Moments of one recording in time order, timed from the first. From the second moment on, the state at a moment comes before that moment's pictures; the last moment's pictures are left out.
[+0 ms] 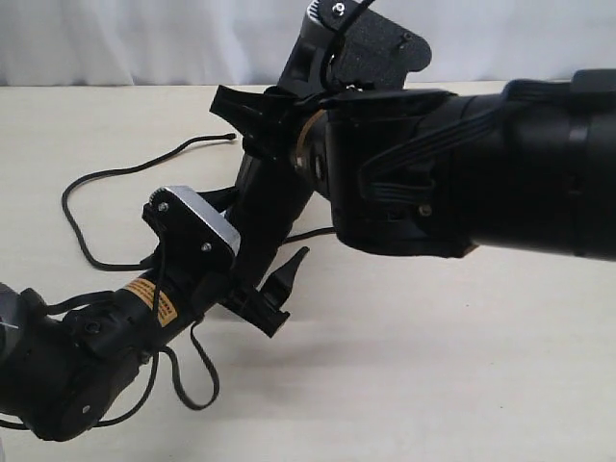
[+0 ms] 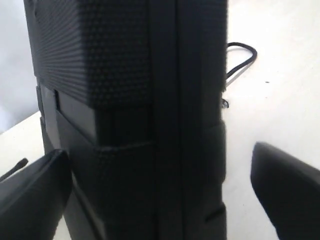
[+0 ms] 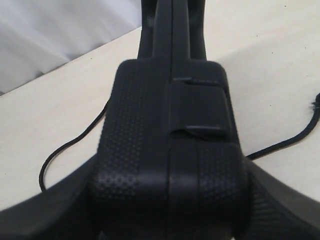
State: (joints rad) left arm -0.67 1.92 -0.44 -0.21 -1.18 0.29; right arm 0.95 1.64 -1.15 -1.14 0.72 2.10
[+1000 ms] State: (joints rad) left arm -0.67 1.93 -0.51 -0.15 -0.94 0.29; right arm 0.95 1.62 -1.15 -1.07 0.76 1.99
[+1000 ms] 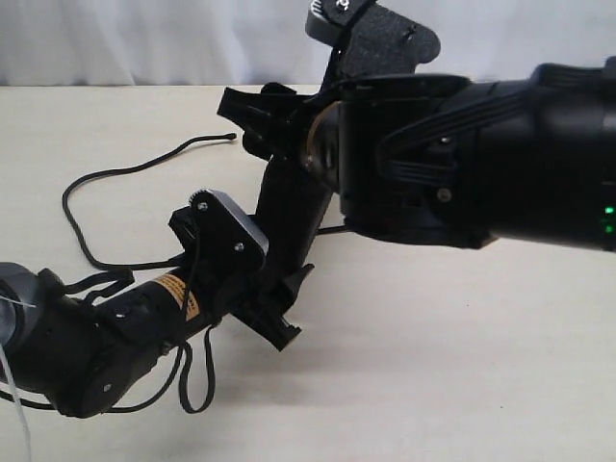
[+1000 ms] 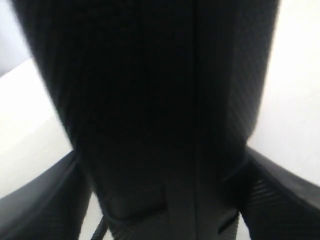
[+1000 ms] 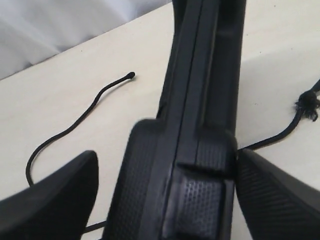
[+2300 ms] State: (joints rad) left arm -0.67 1.84 -0.51 -0.33 -0.74 0.24; right arm 0.29 1.89 -1.04 -0.47 0.28 1.31
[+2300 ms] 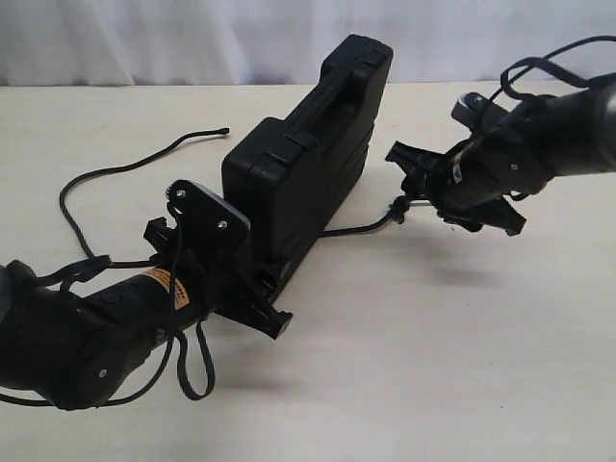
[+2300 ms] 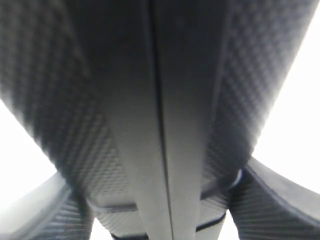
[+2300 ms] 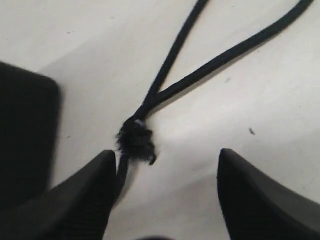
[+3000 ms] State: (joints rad) left arm -0.67 1.84 -0.51 -0.35 -0.74 0.24; right arm 0.16 1.71 -0.61 -0.54 -0.52 0.94
